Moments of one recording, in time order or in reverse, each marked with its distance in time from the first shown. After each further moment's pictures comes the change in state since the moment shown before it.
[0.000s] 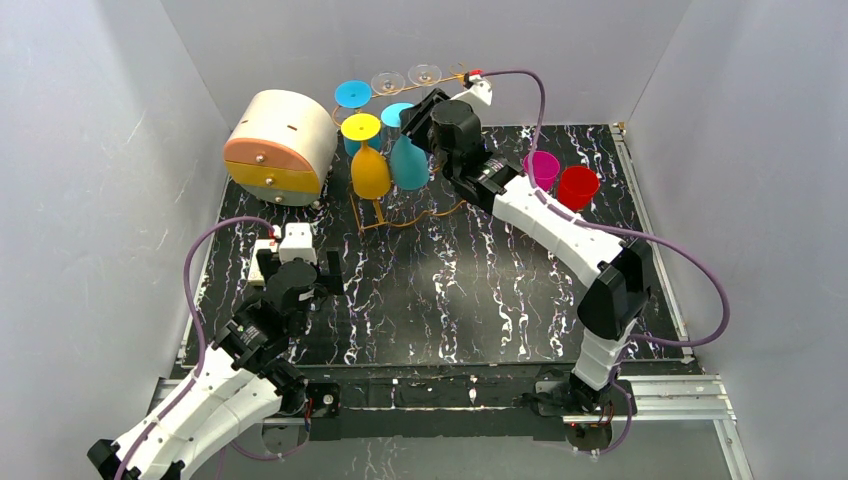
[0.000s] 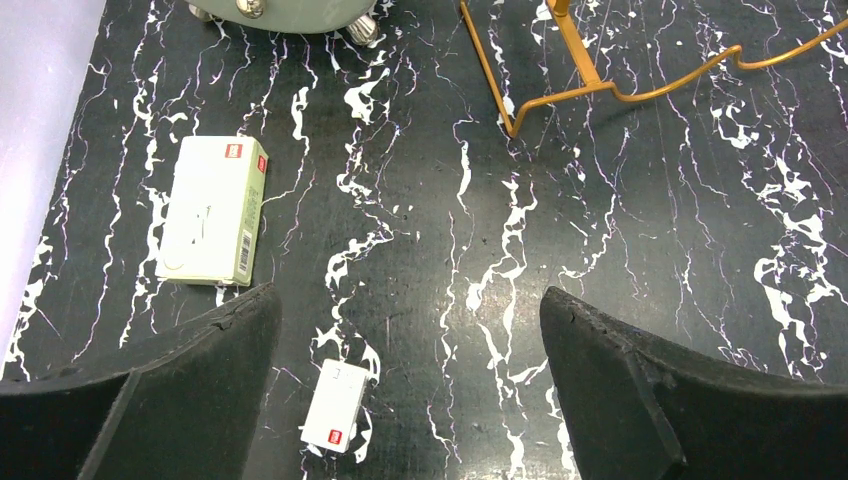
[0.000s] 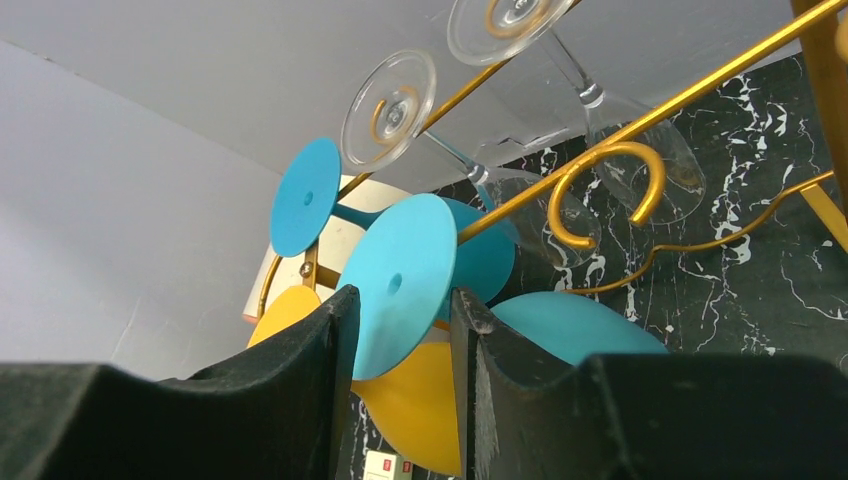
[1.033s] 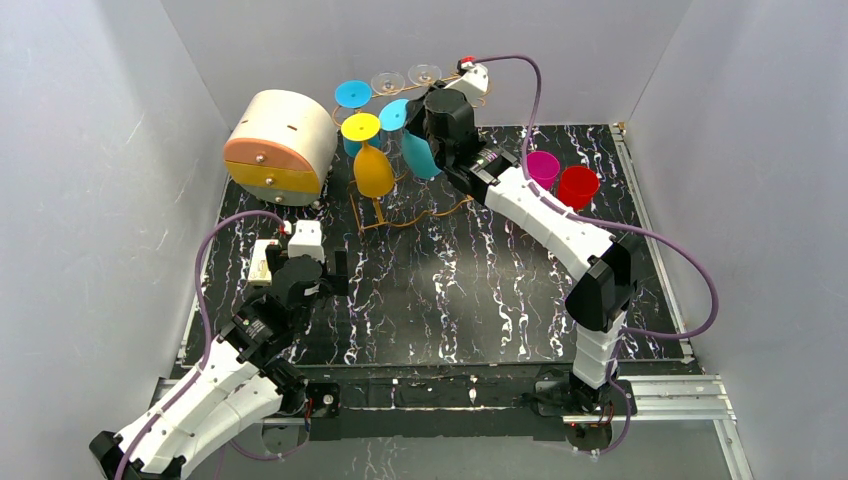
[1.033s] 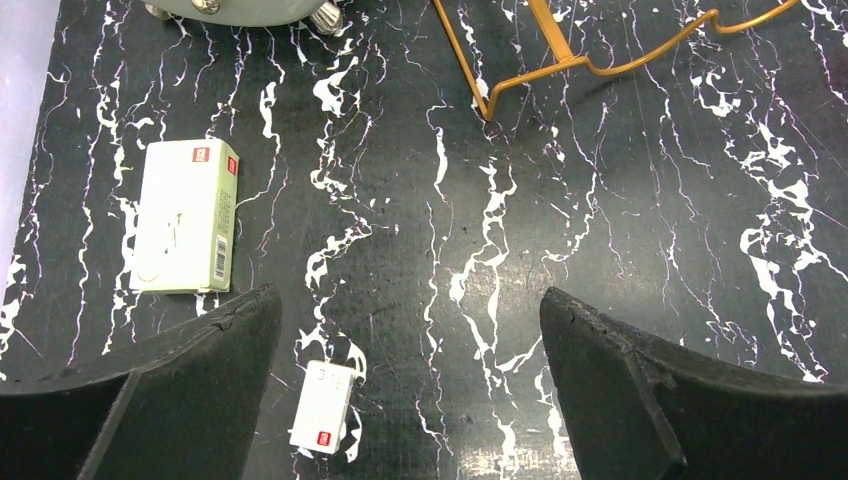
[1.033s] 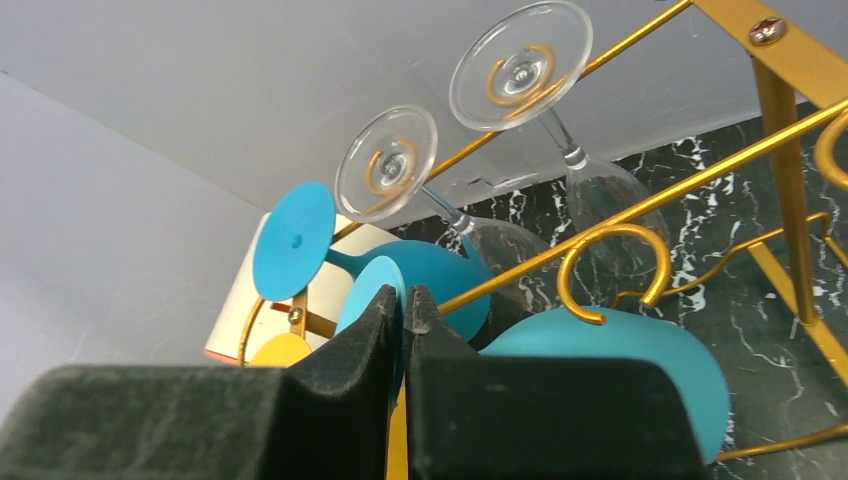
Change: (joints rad) left arm 0.000 0.054 0.011 0.017 0.063 0.026; right arm 0.000 0.089 0.153 -0.059 0.074 -0.117
